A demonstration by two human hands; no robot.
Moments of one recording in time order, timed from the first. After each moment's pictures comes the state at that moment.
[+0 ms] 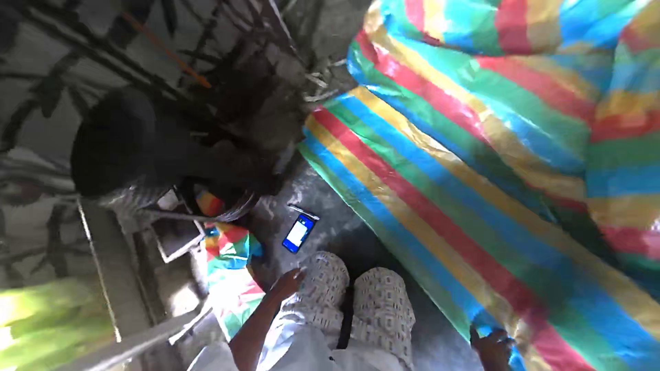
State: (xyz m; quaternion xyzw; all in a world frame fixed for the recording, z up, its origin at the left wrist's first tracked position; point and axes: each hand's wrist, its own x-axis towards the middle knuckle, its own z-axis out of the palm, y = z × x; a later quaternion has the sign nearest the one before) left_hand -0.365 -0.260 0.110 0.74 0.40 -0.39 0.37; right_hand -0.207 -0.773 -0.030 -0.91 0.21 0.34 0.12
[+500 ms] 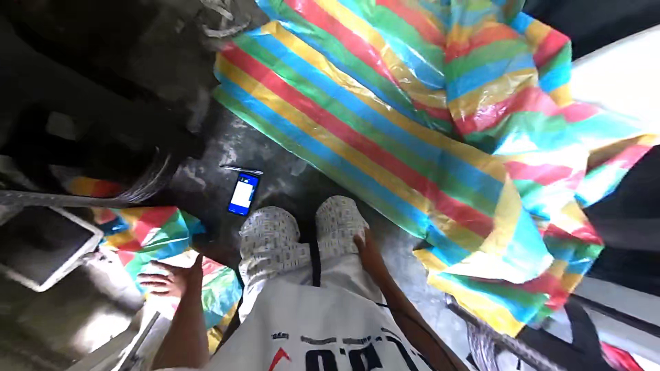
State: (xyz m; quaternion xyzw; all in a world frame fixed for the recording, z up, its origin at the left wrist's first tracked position) left_hand -0.522 -0.171 0.068 0.74 0.65 -0.05 0.12; right_hand -0.337 -0.612 0.109 -0.85 0.07 0.34 0.40
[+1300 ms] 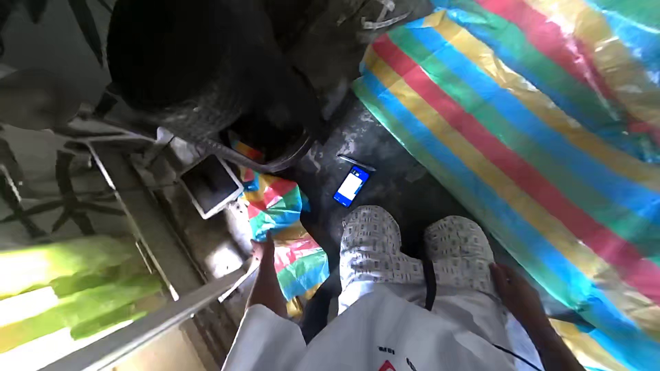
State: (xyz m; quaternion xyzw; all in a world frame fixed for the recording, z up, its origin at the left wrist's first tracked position) left_hand -0.595 -0.086 0.050 0.56 0.78 -0.01 0.29; right_hand -0.304 -0.612 0.112 -0.92 -0.01 0.33 0.23
